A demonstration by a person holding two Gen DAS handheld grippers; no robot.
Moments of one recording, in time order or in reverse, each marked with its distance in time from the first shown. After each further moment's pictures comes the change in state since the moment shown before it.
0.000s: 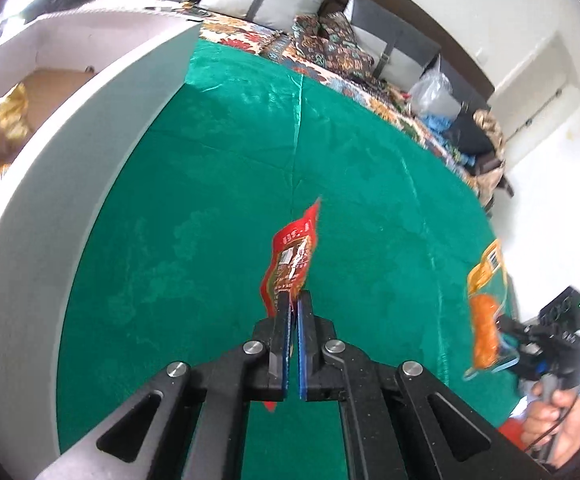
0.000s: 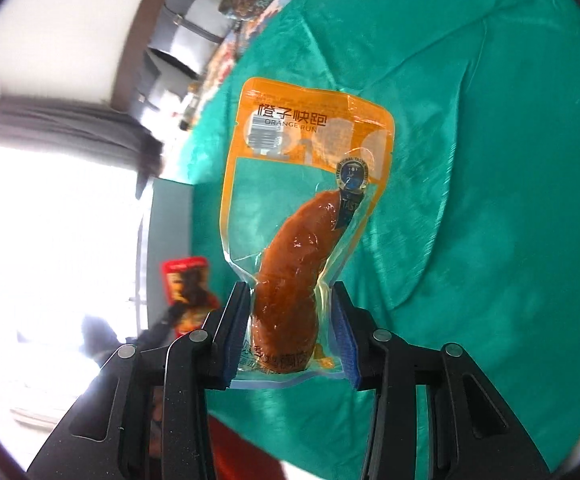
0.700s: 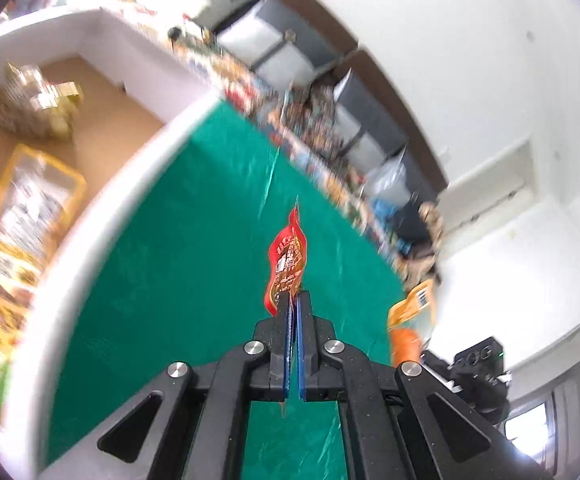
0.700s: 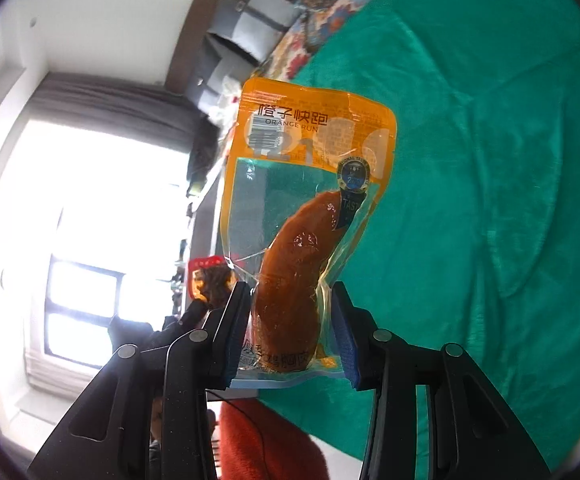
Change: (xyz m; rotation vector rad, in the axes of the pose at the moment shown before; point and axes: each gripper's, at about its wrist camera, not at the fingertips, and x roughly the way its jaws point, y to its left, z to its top) left arm -0.111 0.039 0.014 -0.228 -0.239 -0.261; right arm 0.026 0.092 -0.004 -0.113 0.037 0.157
